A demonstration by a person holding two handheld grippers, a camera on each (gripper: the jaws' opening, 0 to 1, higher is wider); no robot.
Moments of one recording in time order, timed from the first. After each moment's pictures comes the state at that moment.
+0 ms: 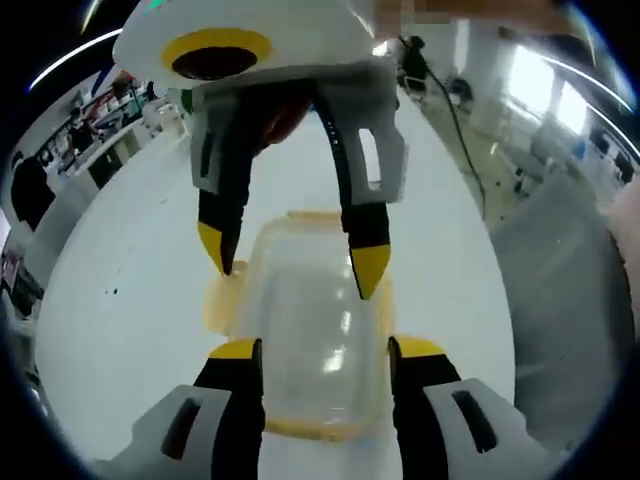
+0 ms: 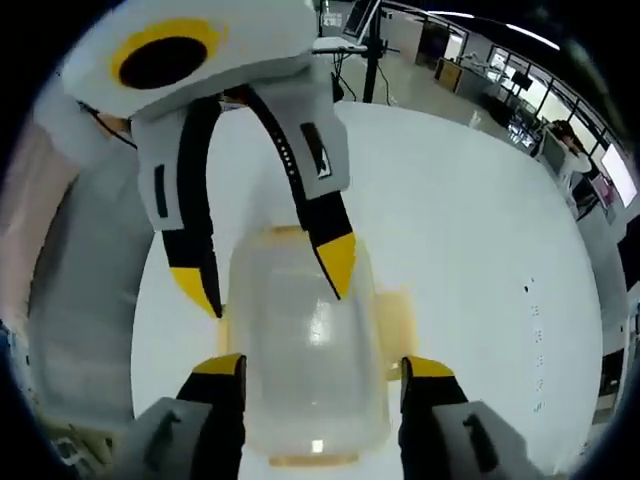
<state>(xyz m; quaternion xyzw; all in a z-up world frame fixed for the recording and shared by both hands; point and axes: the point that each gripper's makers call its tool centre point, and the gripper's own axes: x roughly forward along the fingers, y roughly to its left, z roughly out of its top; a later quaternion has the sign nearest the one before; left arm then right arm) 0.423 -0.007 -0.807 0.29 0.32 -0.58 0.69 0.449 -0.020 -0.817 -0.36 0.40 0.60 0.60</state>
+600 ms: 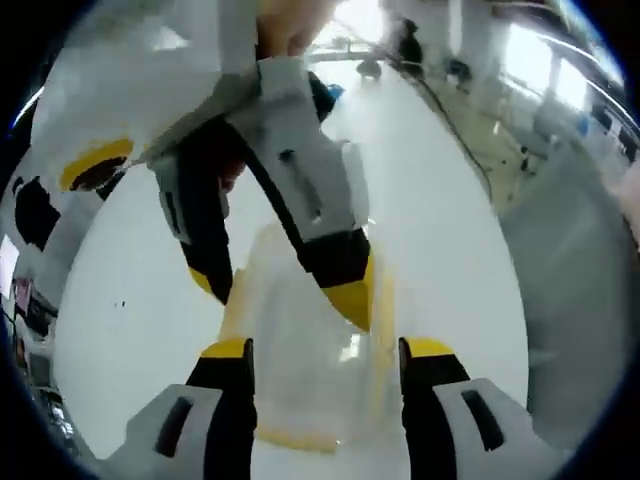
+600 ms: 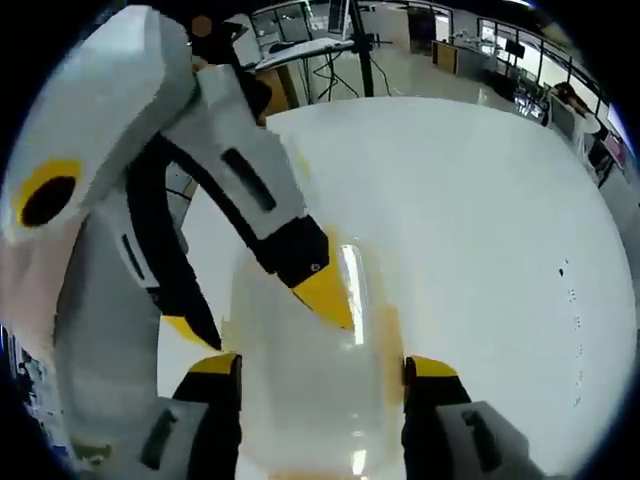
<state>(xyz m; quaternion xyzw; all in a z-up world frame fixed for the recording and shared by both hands) 0.414 -0.017 -0.818 0.36 0.30 -0.56 0.68 0.443 -0.008 -0.825 -0.30 0.44 0.62 0.58</state>
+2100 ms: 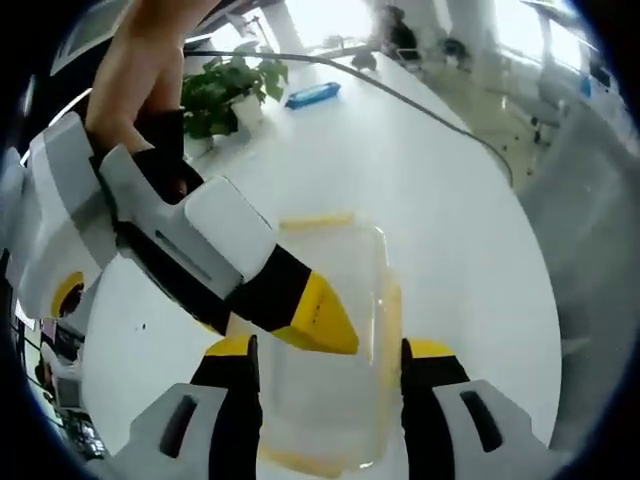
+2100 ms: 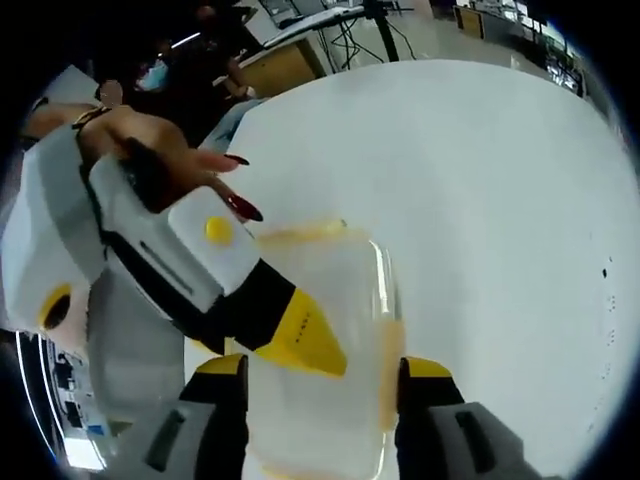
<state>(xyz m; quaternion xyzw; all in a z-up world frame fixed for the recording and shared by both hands) 0.420 -0.029 -0.826 0.38 0.25 -0.55 0.70 0.442 -0.005 -0.839 -0.29 0.52 0.65 0.47</state>
